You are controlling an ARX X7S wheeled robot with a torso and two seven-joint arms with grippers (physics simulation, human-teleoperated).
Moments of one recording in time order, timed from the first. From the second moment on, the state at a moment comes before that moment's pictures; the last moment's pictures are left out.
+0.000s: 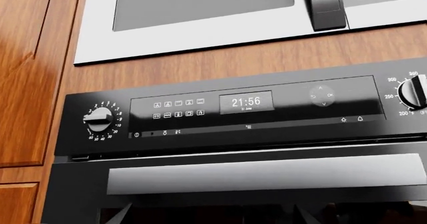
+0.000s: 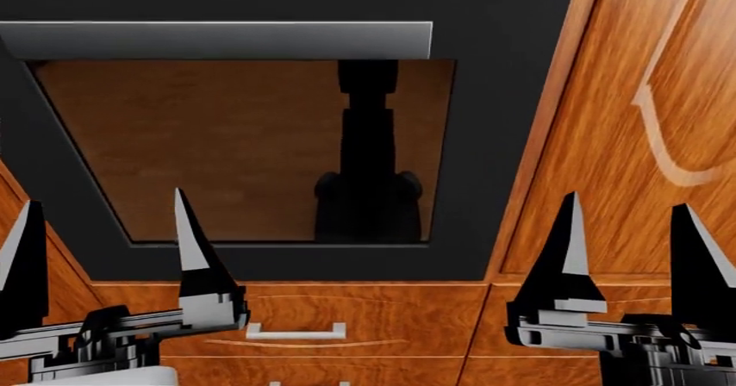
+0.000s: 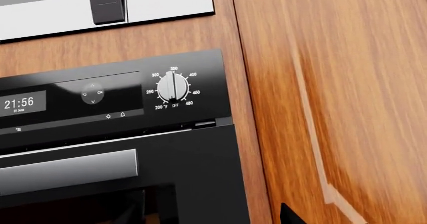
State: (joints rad) left arm 0.14 -0.16 0.08 0.76 0.08 0.05 -0.29; right arm -0.17 0.25 -0.01 -1.00 0.32 0.24 0.32
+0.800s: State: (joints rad) left arm 0.13 -0.19 0.11 0.75 0.06 0.06 -0.32; right arm 0.17 0.68 -0.42 -1.03 0.53 0.12 0.81
